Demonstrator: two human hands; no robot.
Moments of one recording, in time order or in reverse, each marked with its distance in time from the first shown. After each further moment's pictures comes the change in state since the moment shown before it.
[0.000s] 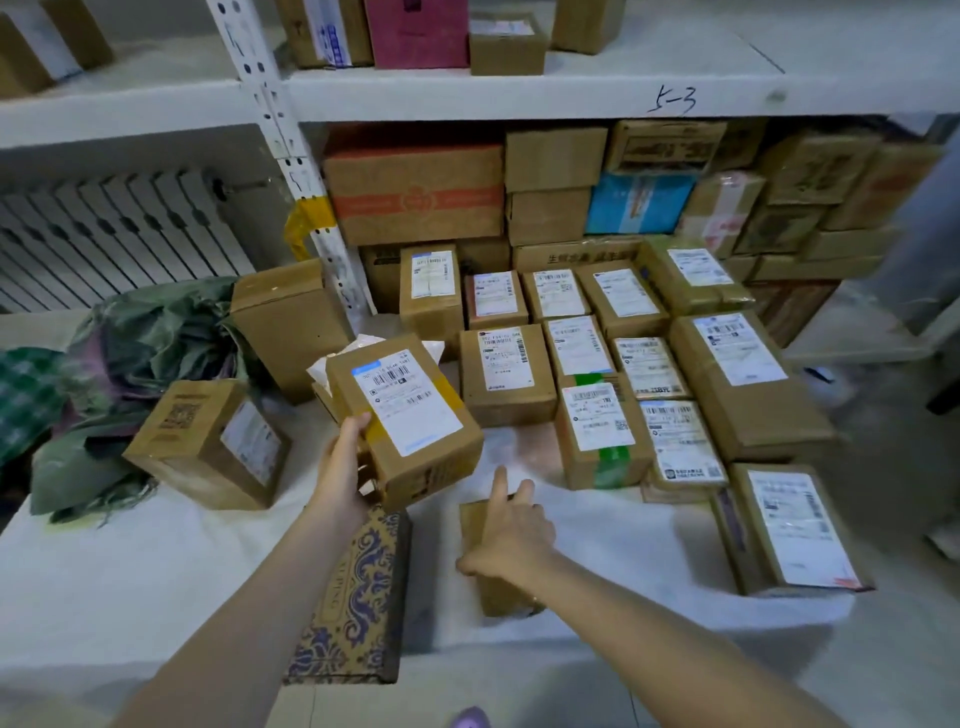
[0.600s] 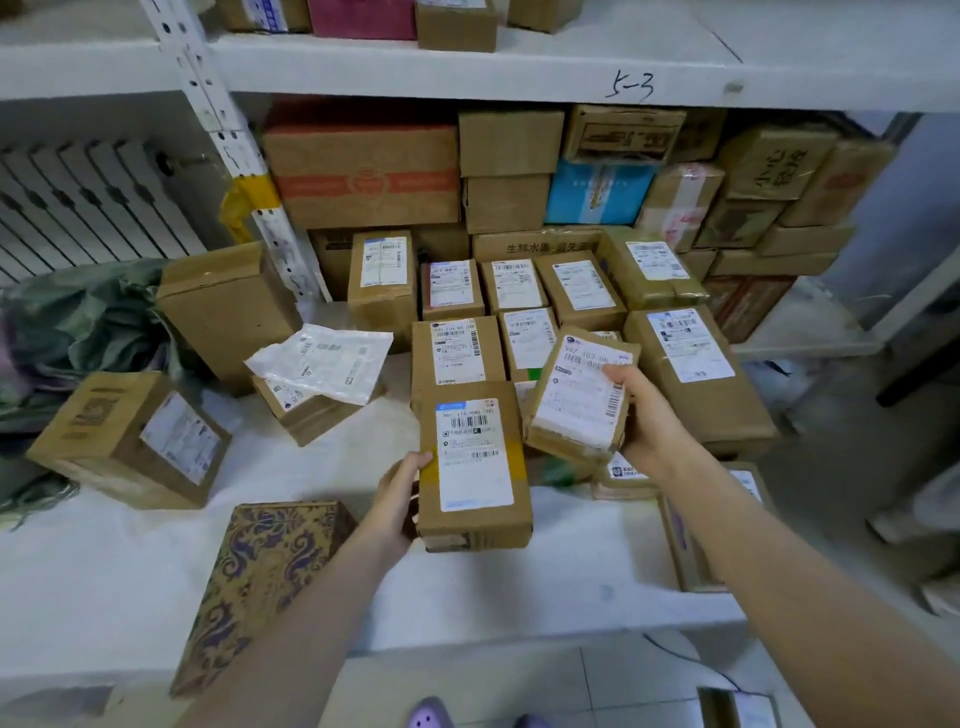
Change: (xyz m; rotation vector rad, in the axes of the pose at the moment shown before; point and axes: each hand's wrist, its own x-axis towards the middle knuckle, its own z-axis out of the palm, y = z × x) left_hand -0.013 -0.083 0.072 0.184 -0.248 -0.175; right_hand 0.033 0.147 -0.153 1.635 0.056 0.004
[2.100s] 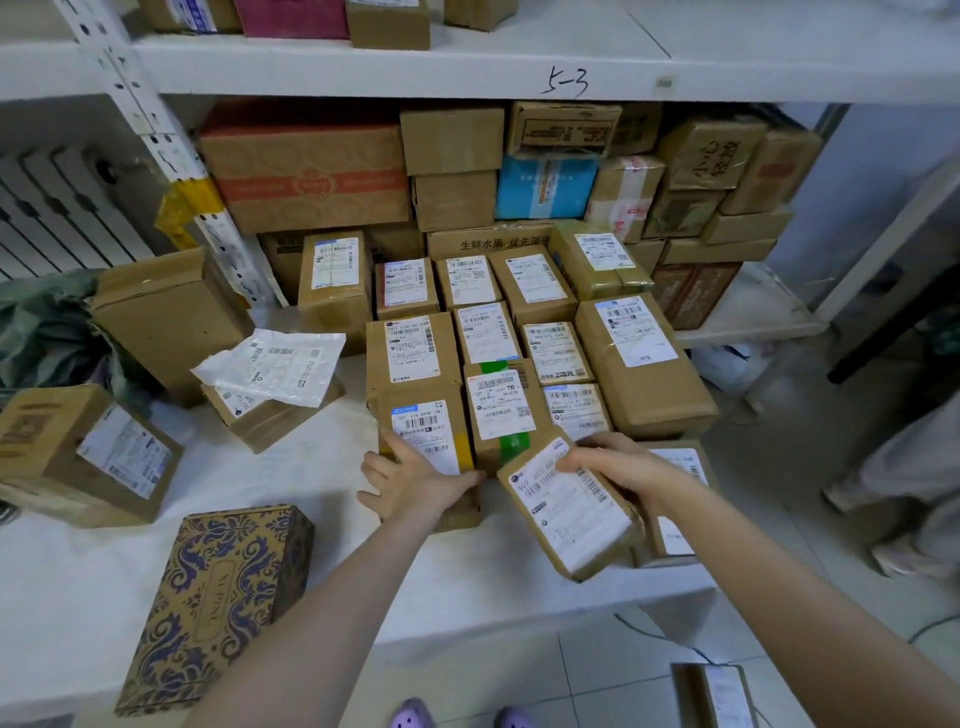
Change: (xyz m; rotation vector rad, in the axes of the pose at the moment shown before) left_hand 0.005 -0.014 0.085 1.167 0.464 0.148; right_hand -0.042 0.013 -0.054 -0.753 -0.061 0.201
